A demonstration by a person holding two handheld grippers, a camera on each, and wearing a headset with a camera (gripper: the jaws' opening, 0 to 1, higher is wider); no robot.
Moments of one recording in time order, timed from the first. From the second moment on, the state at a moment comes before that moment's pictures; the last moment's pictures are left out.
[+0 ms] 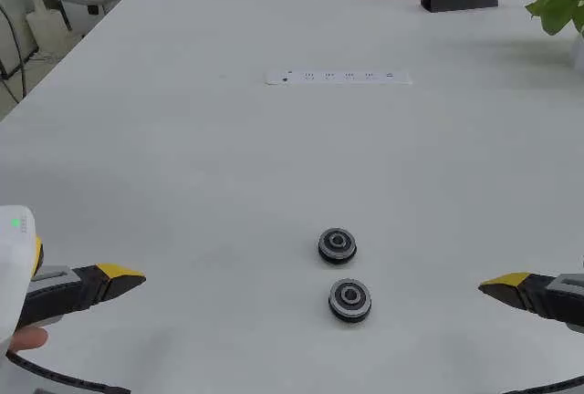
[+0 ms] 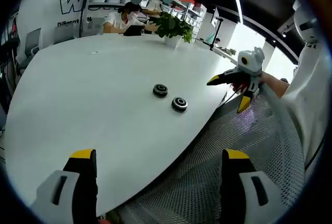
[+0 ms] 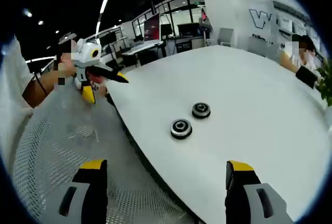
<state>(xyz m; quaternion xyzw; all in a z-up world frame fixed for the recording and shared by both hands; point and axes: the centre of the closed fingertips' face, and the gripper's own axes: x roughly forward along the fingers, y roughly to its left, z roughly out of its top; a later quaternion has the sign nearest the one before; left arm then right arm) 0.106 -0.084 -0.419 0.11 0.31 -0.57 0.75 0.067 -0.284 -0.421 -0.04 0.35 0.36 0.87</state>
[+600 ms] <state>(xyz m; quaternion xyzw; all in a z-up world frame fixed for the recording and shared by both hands) 0.114 -0.081 -0.428 0.09 0.33 -0.56 0.76 0.091 -0.284 -0.425 -0.06 0.34 0.36 0.87</state>
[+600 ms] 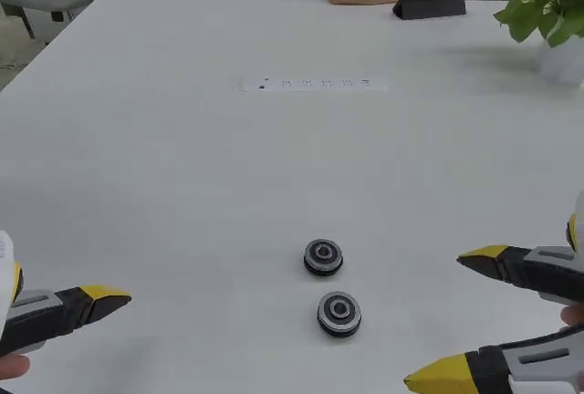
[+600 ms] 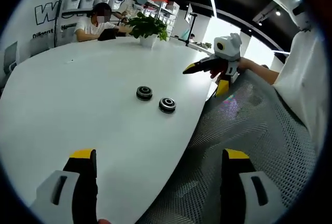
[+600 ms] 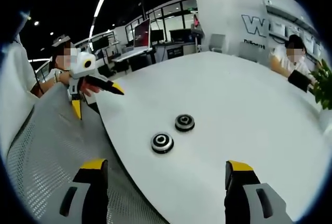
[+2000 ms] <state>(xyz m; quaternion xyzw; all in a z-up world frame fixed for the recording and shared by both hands) 0.117 -0.082 -0.423 0.07 0.31 -0.55 0.77 0.082 -0.297 -0.432 -0.01 0.34 0.34 0.88</state>
